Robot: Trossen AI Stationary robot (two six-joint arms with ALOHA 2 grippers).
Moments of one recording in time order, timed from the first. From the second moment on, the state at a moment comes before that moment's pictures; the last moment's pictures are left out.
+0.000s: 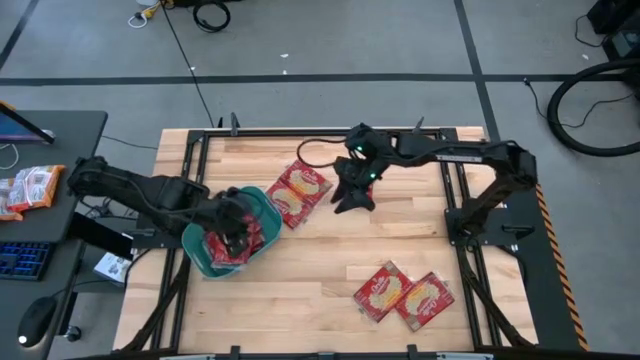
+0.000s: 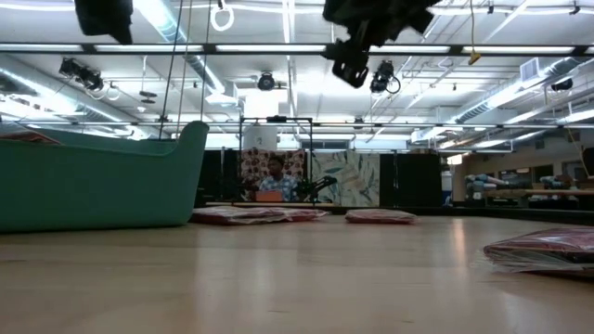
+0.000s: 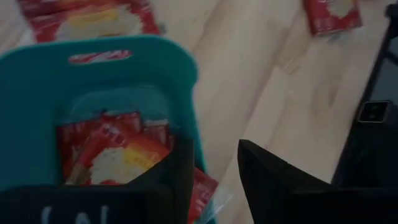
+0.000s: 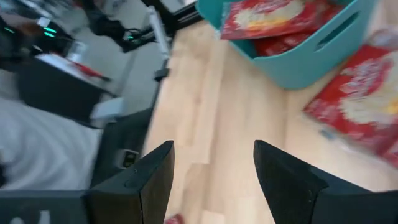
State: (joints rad) left arm -0.30 1.12 1.14 -1.06 -0.16 -0.80; right arm -0.24 1.55 1.32 -0.53 -0.72 0.11
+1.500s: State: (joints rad) left arm -0.21 1.13 0.70 -0.96 0.07 -0.39; right arm 0.22 1.30 0.89 -0.08 -0.20 0.38
